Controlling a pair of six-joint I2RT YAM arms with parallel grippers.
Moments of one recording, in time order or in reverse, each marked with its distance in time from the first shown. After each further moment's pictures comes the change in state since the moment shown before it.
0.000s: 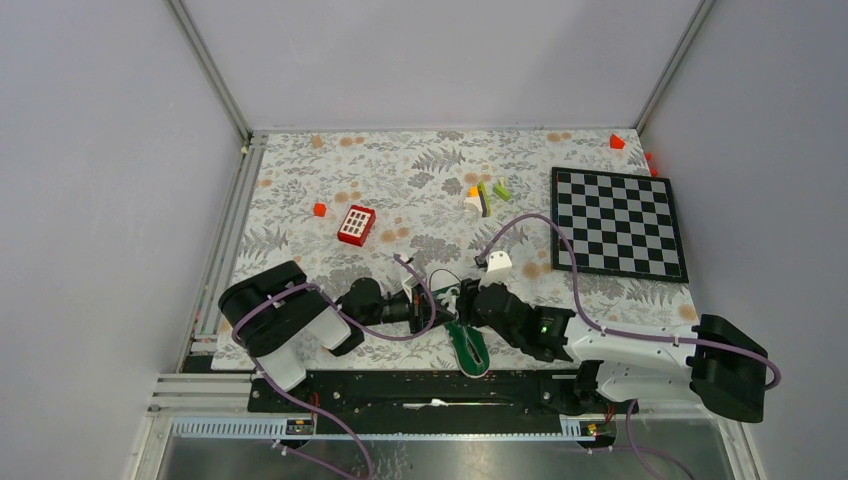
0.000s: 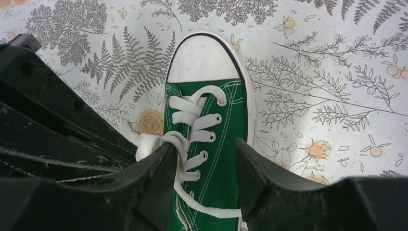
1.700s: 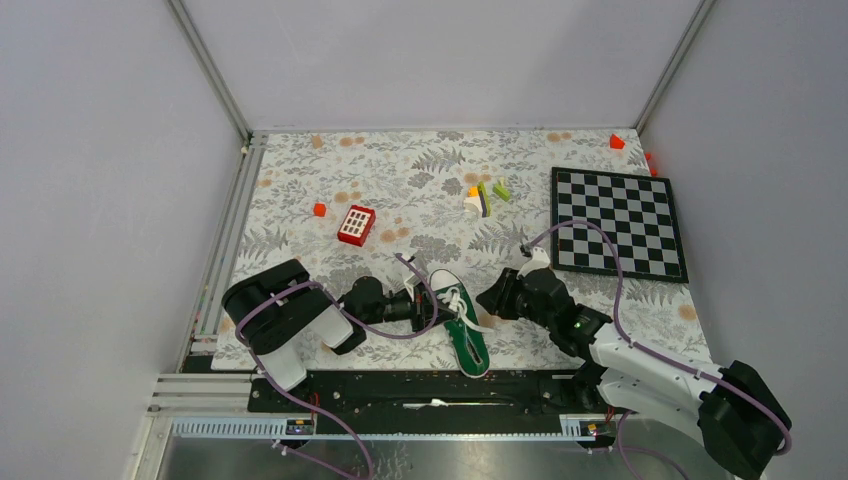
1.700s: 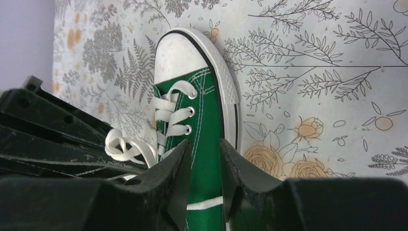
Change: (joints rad) left arm 0.000 0.024 0.019 0.003 -0.010 0.006; right arm -0.363 -0.232 -0.189 0.041 -0.447 0.156
